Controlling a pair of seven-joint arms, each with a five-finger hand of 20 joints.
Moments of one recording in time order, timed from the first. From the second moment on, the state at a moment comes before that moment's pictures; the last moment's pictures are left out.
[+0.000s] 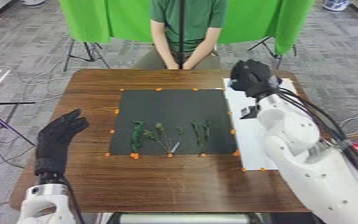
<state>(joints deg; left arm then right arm) 123.4 -75.8 -98.5 -118.1 64.8 11.4 13.6 -74.1 -57.2 63.1 -105.4 -139.5 -3.2 18.4</state>
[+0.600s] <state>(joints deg) 122.4 -73.8 -95.2 -116.8 60.2 20.3 17.4 -53.8 -82.8 35.6 -87.4 -146.4 -12.7 1.4</state>
